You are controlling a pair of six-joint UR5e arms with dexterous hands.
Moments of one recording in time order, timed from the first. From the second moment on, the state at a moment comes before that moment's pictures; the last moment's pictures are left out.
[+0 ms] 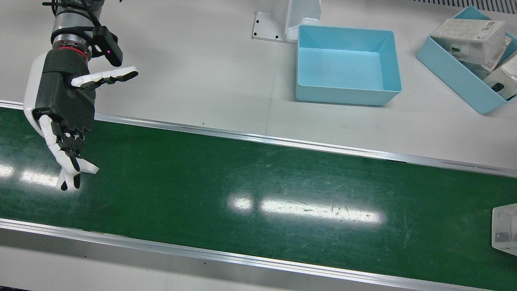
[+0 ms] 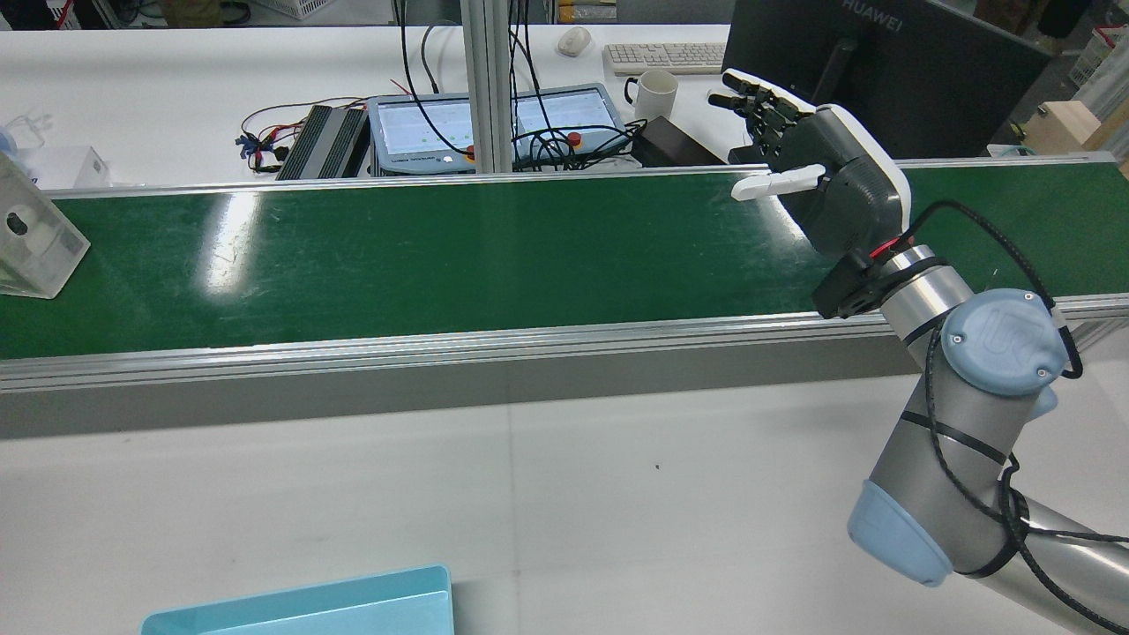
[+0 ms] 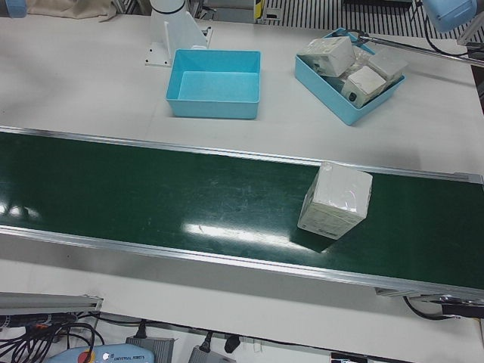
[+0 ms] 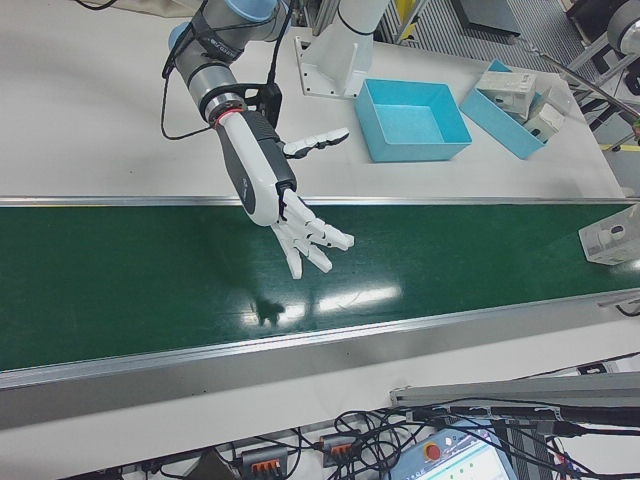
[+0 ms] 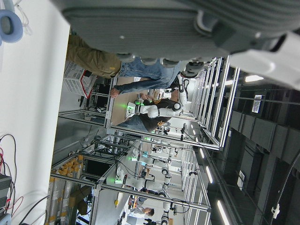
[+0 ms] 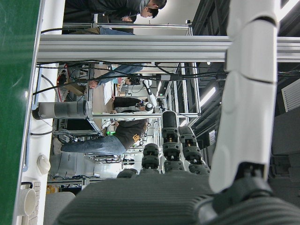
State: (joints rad) left arm -1.80 -1.80 -1.75 0.42 1.92 -0.16; right arm 0.82 -1.22 1.98 -3.55 -0.99 -0.15
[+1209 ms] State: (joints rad) left arm -1.80 -1.80 -1.75 0.42 1.92 -0.16; right arm 0.80 -1.20 1.92 -3.54 -0.99 -0.15
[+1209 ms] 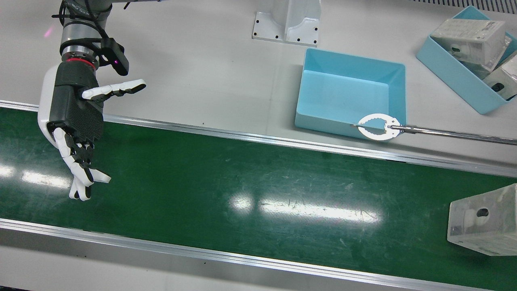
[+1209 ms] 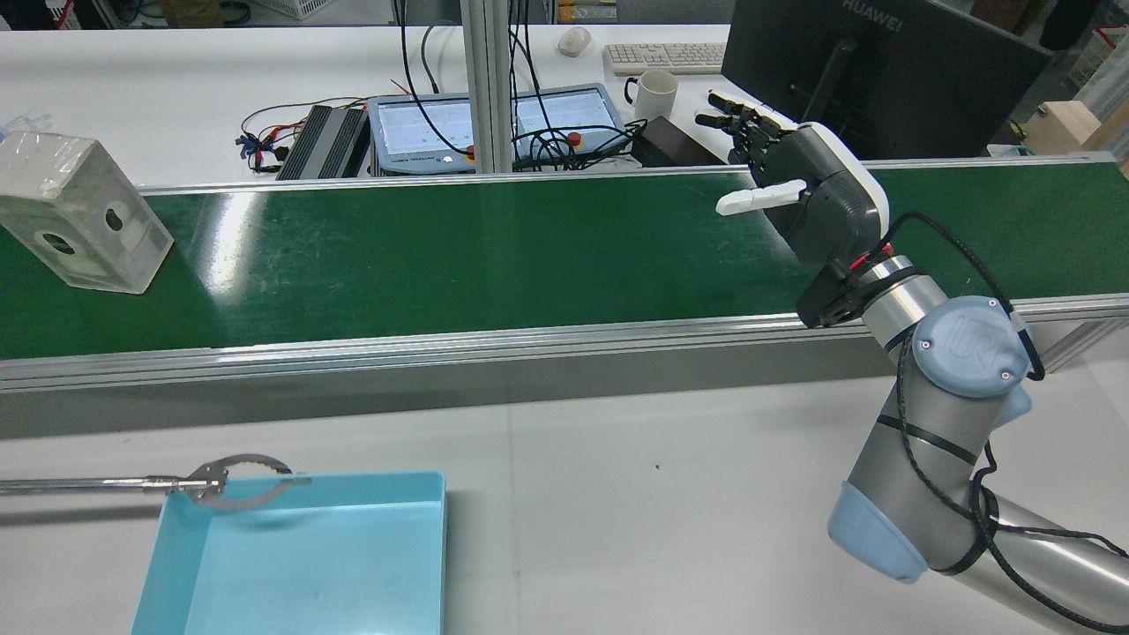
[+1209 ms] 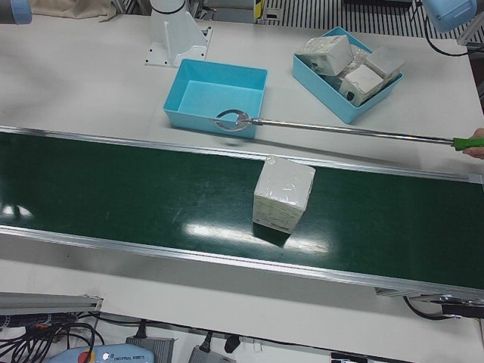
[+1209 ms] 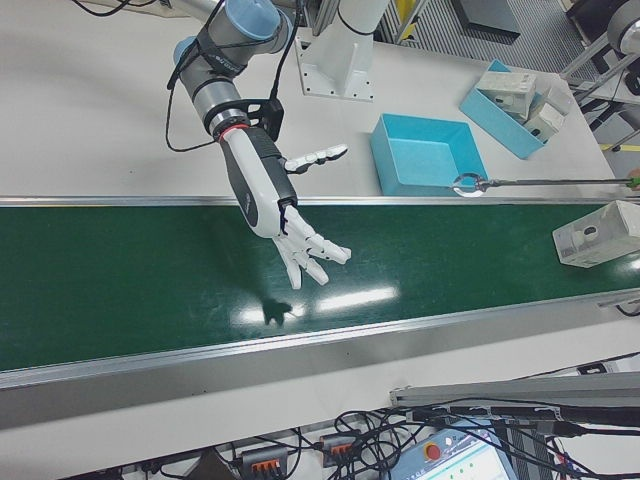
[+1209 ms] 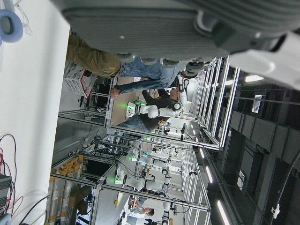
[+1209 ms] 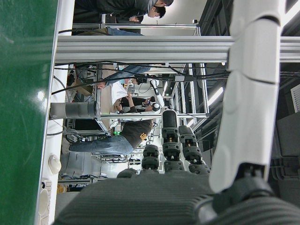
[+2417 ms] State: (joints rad) left arm -1.80 -1.80 -1.75 0.42 1.92 -0.16; right arm 0.80 -1.12 1.86 -3.54 -0.99 -0.15
